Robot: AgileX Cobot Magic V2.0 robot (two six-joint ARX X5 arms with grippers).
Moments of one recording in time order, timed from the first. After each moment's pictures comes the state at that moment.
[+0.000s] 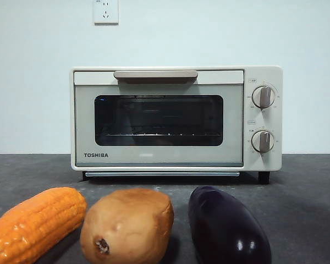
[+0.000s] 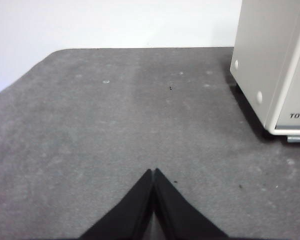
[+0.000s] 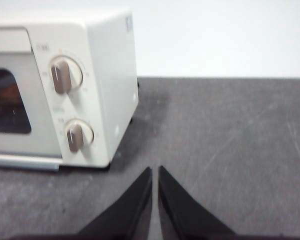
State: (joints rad) left arm -0.03 0.01 0.04 -0.20 -0.07 0.00; right arm 0.00 0.04 0.02 -0.01 -0.13 0.06
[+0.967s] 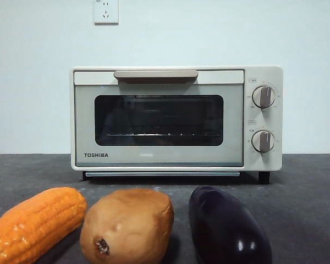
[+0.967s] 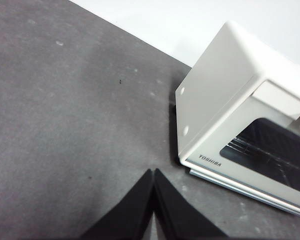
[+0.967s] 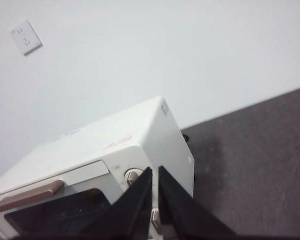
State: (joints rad) left arm -0.03 0.20 0.31 -0.36 0.09 -0.48; right arm 0.00 0.09 0.32 -0.15 -0.18 0.50
